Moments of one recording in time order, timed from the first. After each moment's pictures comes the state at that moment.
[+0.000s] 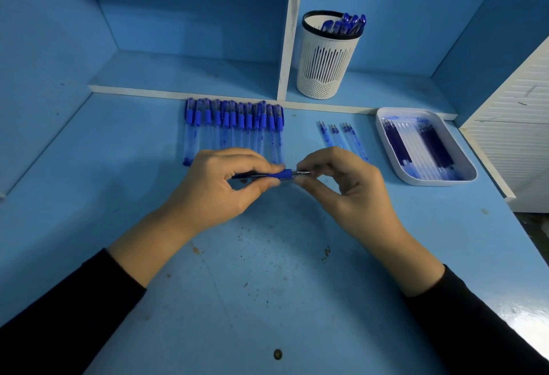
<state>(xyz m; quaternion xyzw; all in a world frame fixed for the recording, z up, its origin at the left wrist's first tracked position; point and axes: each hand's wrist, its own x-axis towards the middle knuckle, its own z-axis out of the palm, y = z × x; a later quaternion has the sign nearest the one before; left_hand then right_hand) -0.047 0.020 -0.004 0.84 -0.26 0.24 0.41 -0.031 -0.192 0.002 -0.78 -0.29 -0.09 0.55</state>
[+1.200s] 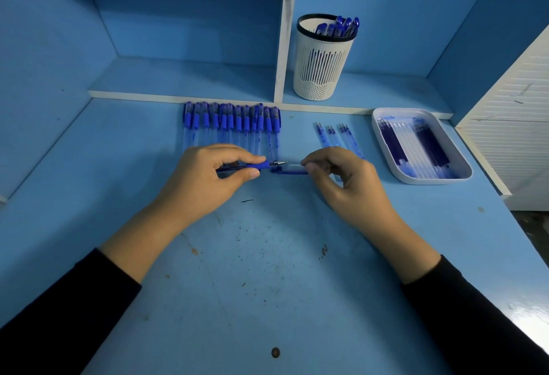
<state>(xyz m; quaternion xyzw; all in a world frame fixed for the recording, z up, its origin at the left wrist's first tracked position) -0.043 0.033 -0.004 0.87 -0.12 0.15 0.46 -0.016 -0.199 -0.008 -0.83 -0.23 -0.08 0.50</state>
